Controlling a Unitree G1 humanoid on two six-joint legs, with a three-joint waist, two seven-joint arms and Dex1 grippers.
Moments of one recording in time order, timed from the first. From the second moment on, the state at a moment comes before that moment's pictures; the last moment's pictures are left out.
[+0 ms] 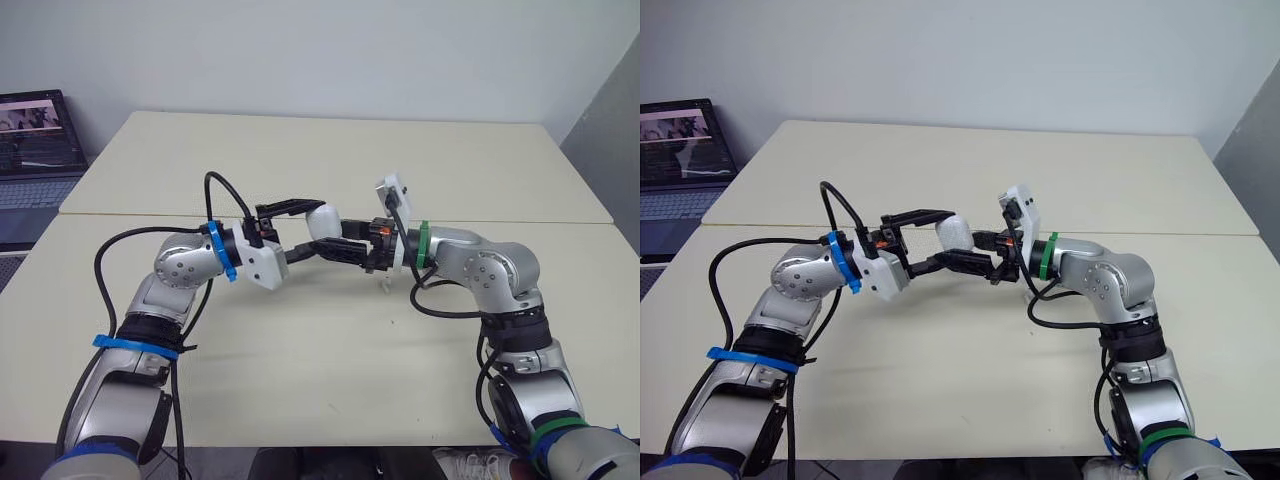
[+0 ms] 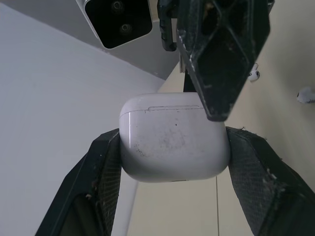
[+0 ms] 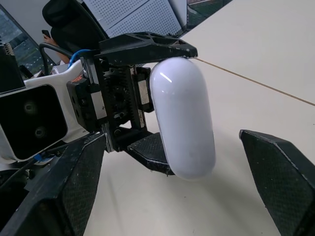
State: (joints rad) left arm -0.69 0.60 -0.14 0.48 0.09 -0.97 -0.77; right arm -0.77 -0.24 0.05 -0.04 0.66 1.02 0.70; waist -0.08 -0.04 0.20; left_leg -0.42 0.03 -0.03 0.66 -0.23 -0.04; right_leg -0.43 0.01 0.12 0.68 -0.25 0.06
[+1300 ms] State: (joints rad) left arm -0.60 0.70 -0.16 0.22 -0.16 -0.70 -0.95; right arm -0.77 -0.23 0.02 0.06 0.60 0.92 0.64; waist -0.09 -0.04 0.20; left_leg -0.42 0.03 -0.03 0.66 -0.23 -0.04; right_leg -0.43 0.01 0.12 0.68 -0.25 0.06
